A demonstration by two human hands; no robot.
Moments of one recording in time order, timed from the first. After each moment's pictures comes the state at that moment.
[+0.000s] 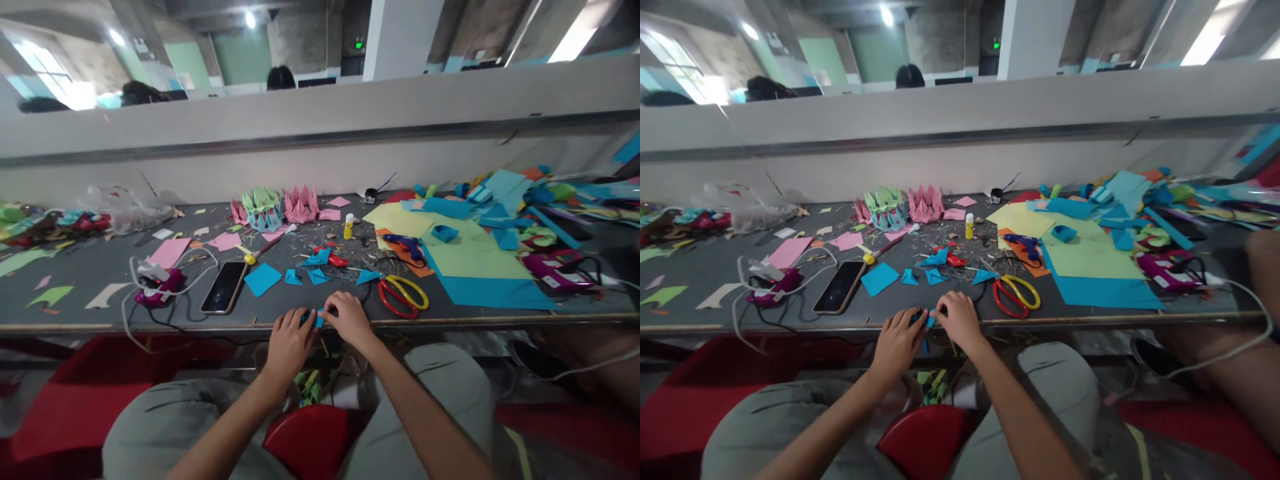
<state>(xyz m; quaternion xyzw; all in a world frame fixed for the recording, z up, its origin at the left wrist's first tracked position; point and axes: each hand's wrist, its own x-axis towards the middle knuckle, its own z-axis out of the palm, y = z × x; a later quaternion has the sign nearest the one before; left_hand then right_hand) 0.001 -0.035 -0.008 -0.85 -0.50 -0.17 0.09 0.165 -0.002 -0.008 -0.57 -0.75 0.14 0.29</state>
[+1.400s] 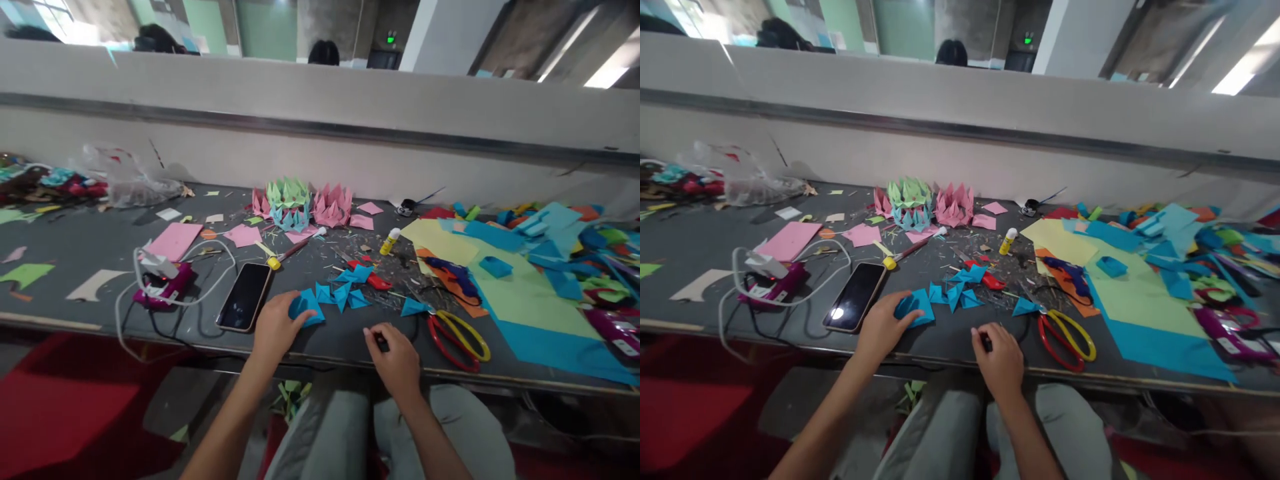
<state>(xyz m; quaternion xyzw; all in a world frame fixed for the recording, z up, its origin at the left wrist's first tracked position) -0.083 0.048 -0.002 -0.74 -0.61 -0.29 -0.08 0.148 -0.002 -0.034 -0.64 -0.68 0.01 0.35</state>
